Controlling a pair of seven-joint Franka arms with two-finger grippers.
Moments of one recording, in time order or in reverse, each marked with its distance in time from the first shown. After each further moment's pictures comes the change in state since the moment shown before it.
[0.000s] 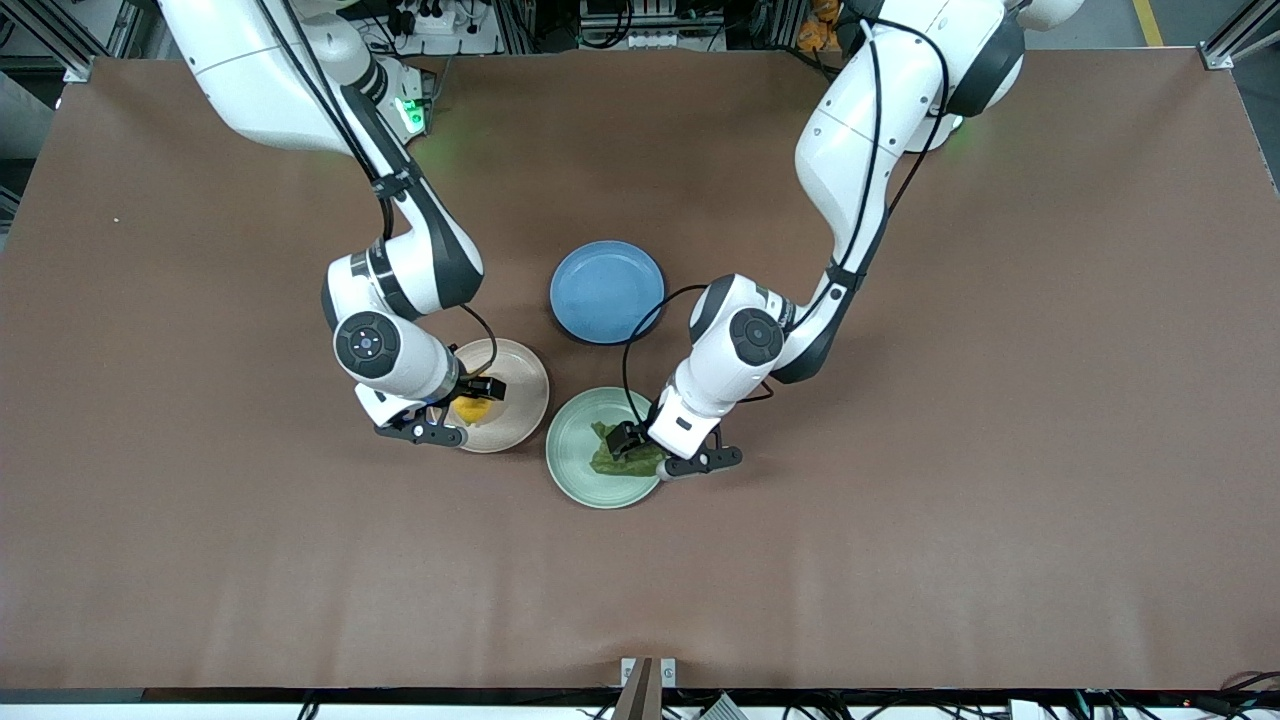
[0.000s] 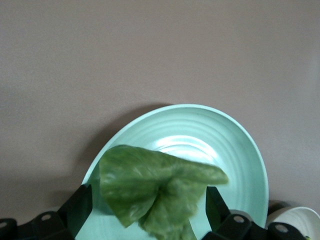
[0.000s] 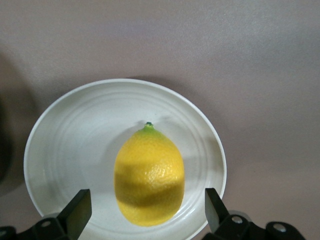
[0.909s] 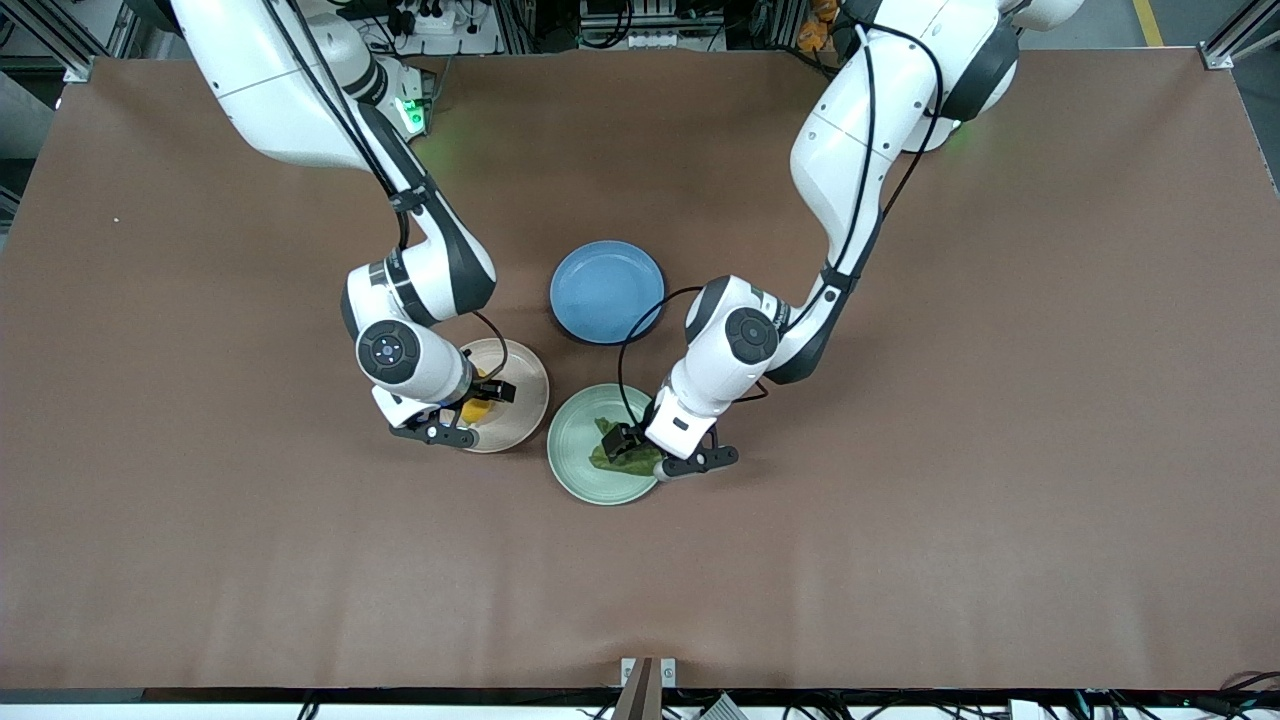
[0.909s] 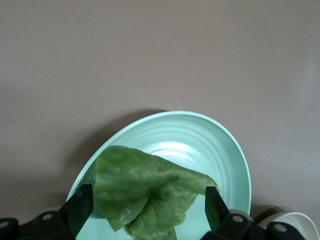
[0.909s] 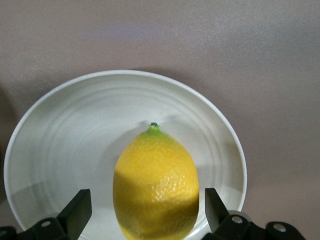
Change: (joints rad) left arm -0.007 0.016 -0.003 0.016 0.000 0.022 -0.034; right arm 0.016 0.051 0.000 0.000 -0.001 0.042 0.036
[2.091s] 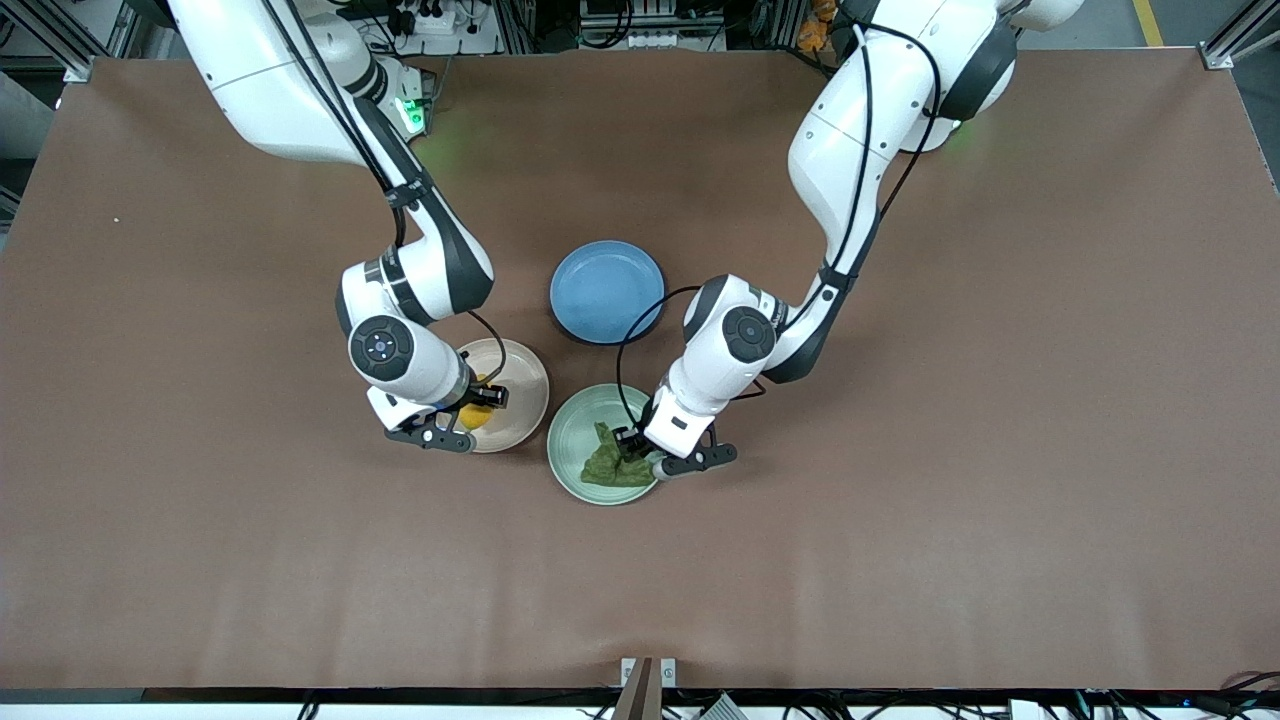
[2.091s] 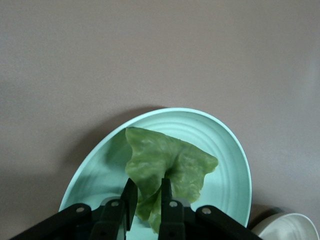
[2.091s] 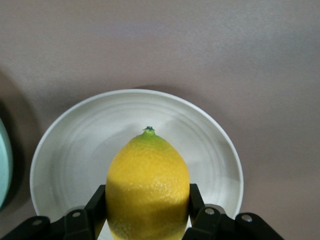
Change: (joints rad) left arm -0.008 0.003 0.005 0.000 0.000 0.001 -0.022; right arm 0.000 -0.016 -0.004 0.020 0.000 0.001 0.002
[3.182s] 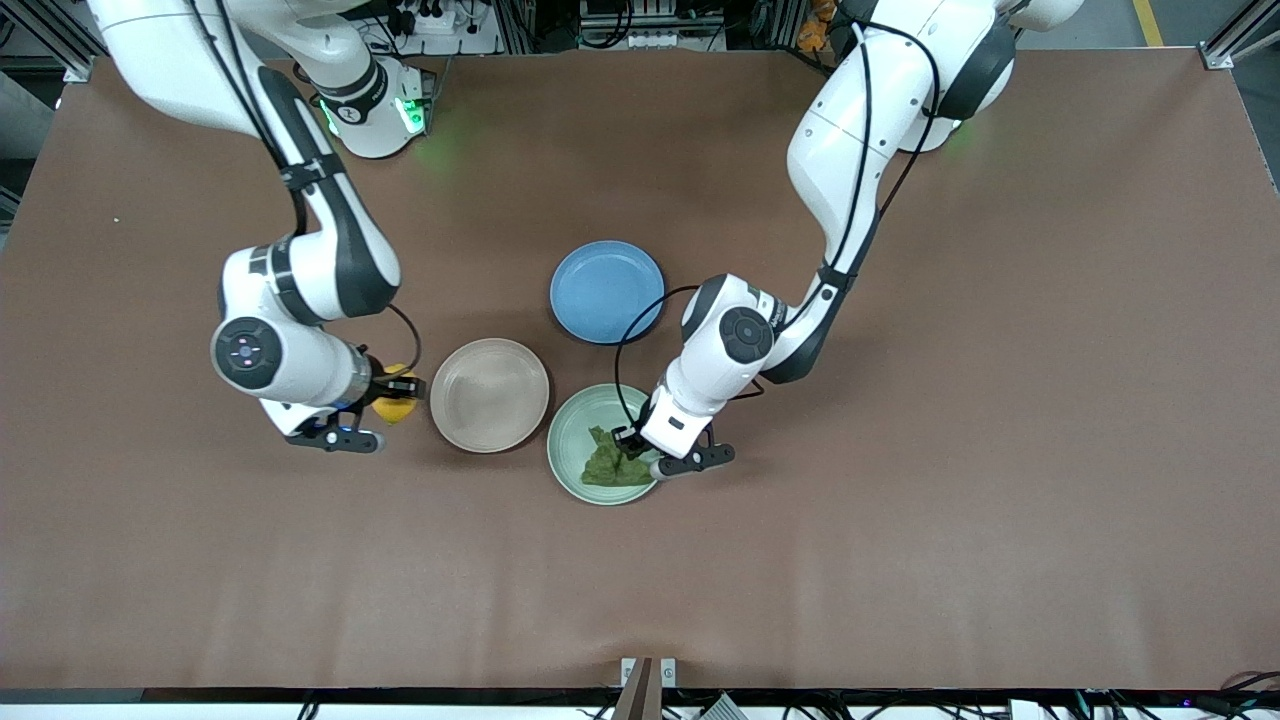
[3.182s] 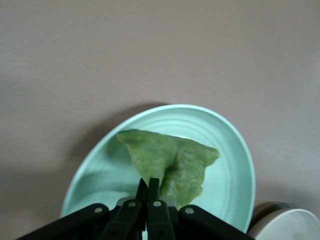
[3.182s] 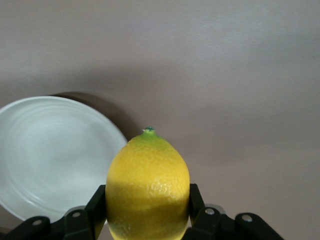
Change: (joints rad) left arm -0.006 -0.003 0.017 0.019 0.000 -0.061 0.000; right arm -0.164 -0.141 -0.014 -0.037 -0.001 -0.176 -0.238
